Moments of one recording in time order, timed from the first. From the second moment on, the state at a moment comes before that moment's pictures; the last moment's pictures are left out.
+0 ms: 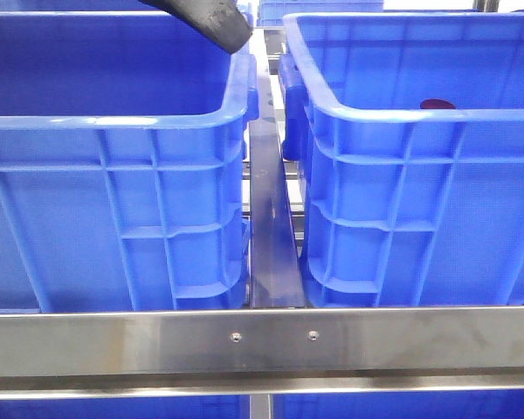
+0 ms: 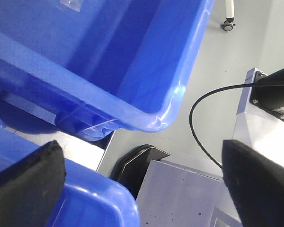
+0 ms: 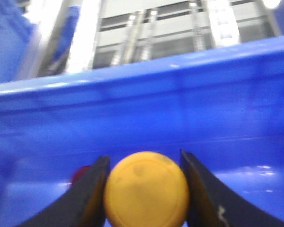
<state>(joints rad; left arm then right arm) -0.53 1.64 -1.55 -0.64 1.20 0.66 -0.23 1.49 -1.09 1.22 0.33 -1.09</state>
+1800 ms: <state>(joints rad) -0.53 1.64 -1.55 -0.64 1.20 0.66 -0.15 1.75 -1.23 1.25 0.26 -1.11</state>
